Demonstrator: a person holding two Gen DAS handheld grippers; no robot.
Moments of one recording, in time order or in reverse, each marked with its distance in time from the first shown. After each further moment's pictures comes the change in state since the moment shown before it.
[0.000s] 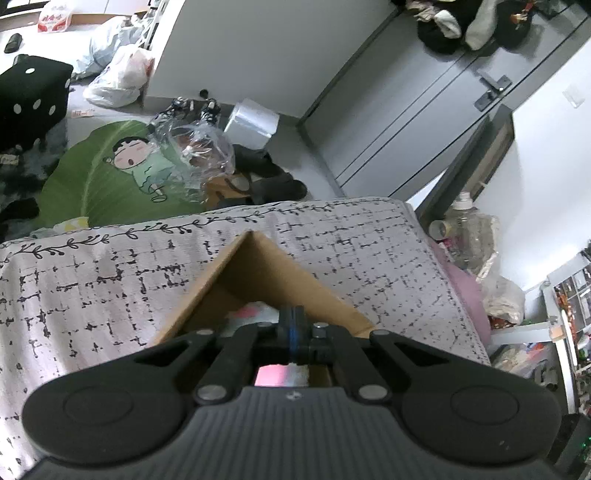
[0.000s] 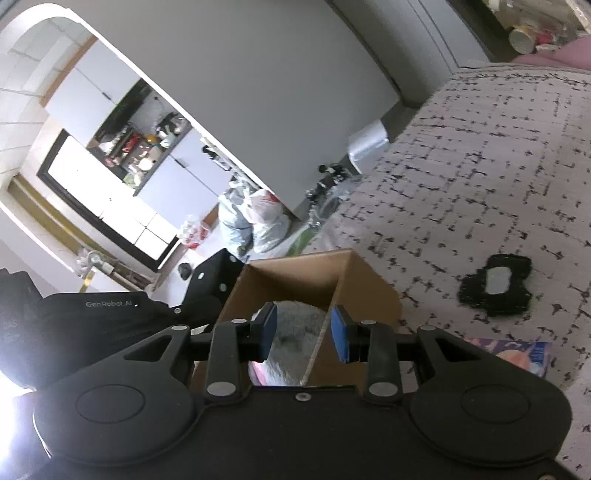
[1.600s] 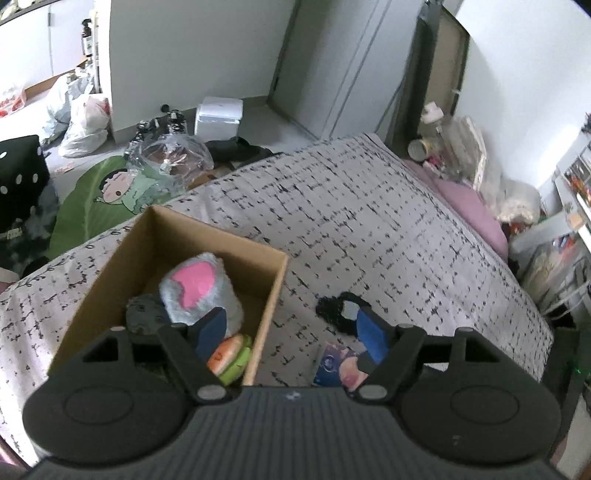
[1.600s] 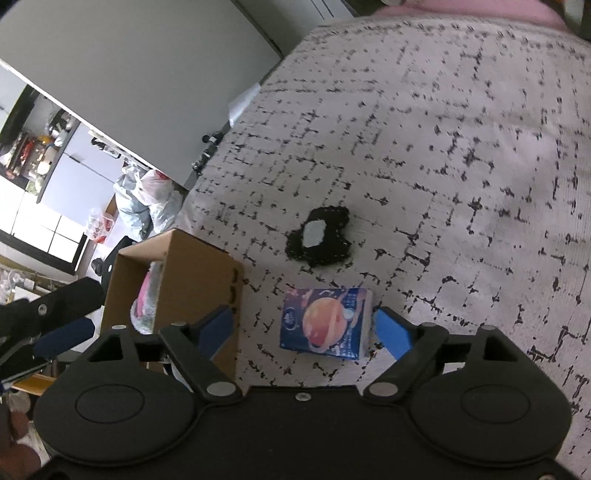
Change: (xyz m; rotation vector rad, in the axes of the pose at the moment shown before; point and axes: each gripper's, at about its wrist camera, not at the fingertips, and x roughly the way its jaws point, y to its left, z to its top) left arm -0.001 -0.128 -0.061 0.333 0.077 0.132; right arm -0.036 -0.078 0.001 0.202 0.157 -0.286
